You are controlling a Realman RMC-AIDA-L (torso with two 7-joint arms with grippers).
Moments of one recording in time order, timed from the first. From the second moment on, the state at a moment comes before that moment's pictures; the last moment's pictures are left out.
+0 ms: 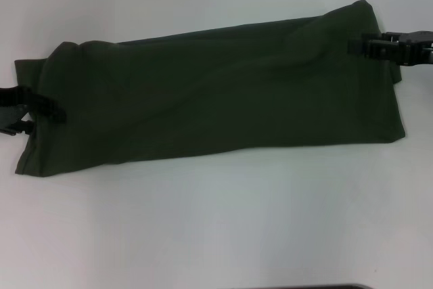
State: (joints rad) left arm -0.70 -1.91 0.58 0.63 2.72 1.50 -2.65; right arm 0.46 2.05 -0.56 -0.82 -2.11 -1.53 1.85
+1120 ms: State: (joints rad) left arm -0.71 -1.91 0.62 0.65 2.74 1.53 -2.66; right arm 0.45 2.04 -0.54 -0.82 -2.08 -1.56 1.85
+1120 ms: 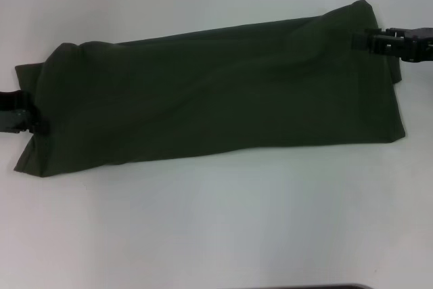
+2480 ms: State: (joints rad) left arm -0.63 -1.92 0.56 0.90 2.61 1.71 -2.58; right arm 0.45 2.04 -0.54 -0.82 -2.08 -1.55 1.85
